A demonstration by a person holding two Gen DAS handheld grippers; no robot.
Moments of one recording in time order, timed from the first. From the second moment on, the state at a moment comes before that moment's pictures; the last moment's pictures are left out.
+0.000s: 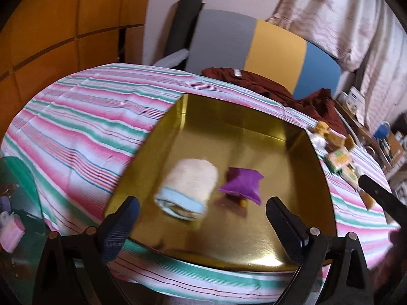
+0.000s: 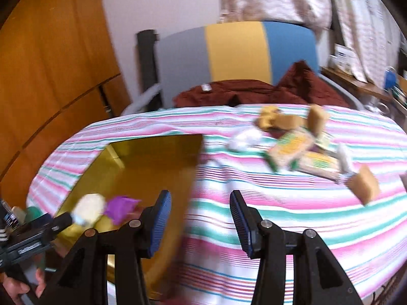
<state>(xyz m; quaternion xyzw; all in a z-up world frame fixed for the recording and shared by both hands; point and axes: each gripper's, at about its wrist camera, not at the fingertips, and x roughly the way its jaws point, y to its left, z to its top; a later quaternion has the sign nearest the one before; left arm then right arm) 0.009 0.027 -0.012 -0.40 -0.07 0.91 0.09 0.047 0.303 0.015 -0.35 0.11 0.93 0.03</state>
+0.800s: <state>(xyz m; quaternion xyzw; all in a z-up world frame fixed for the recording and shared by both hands) 0.068 0.130 -0.017 -0.39 0.01 0.88 0.26 0.079 0.526 -0.024 -0.35 0.10 0.91 0.22</state>
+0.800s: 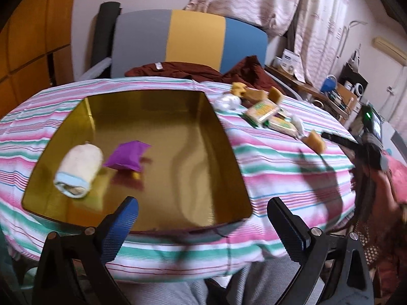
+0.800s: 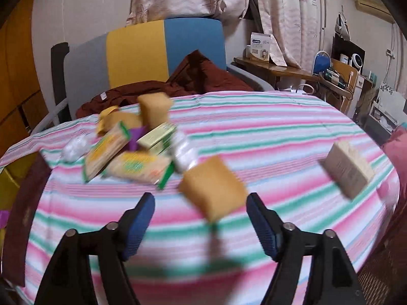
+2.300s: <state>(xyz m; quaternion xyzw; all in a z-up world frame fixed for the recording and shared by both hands) -0.052 0.331 -0.003 -0.40 0.12 0.86 0.30 0.044 0.541 -0.069 -0.32 0.14 0.90 0.25</state>
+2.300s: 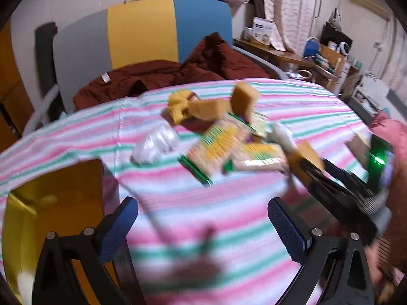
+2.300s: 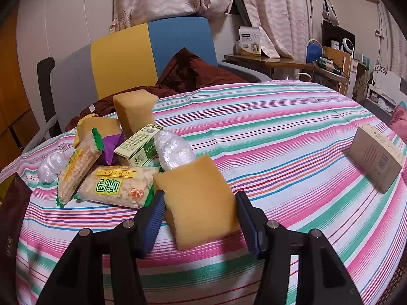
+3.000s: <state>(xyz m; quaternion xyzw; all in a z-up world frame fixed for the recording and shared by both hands) -0.132 0.416 -0.058 -0.41 0.18 0.81 0.37 0.043 0.542 -0.072 -0.31 0.15 0.91 0.24</state>
